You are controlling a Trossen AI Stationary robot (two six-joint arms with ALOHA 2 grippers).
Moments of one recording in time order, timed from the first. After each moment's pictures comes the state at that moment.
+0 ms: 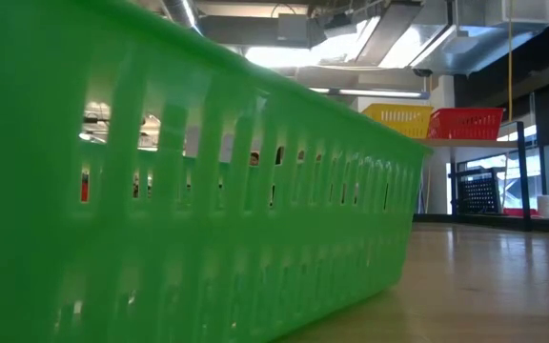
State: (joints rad) left arm -0.11 1.24 1.67 -1.20 -0.46 -0.35; right arm 0.73 1.63 0.98 -0.70 -0.28 0.46
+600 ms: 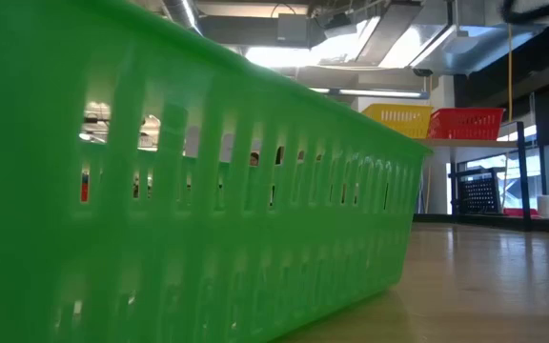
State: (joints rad) left arm -0.11 1.24 1.67 -1.20 -0.46 -0.35; right arm 0.65 1.66 1.03 -0.79 -0.39 0.65
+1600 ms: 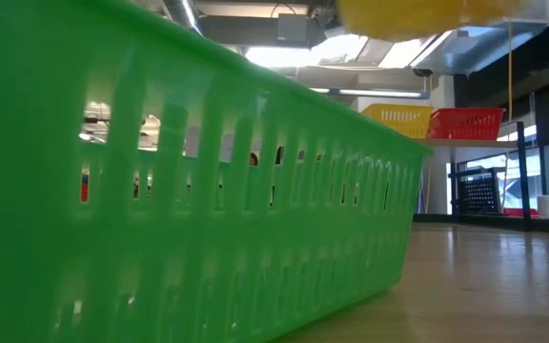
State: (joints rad) left arm -0.15 1.24 1.67 -1.19 -0.38 -0.12; right arm 0.30 1.64 1.81 -1.57 0.18 1.35
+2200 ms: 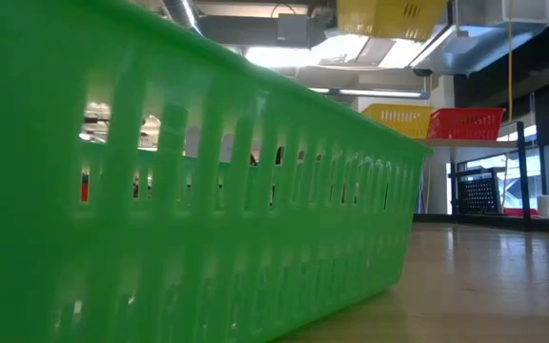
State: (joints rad) left arm -0.14 1.24 1.67 -1.14 -0.38 -0.12; right arm -0.19 1.44 1.89 -1.57 0.37 1.05
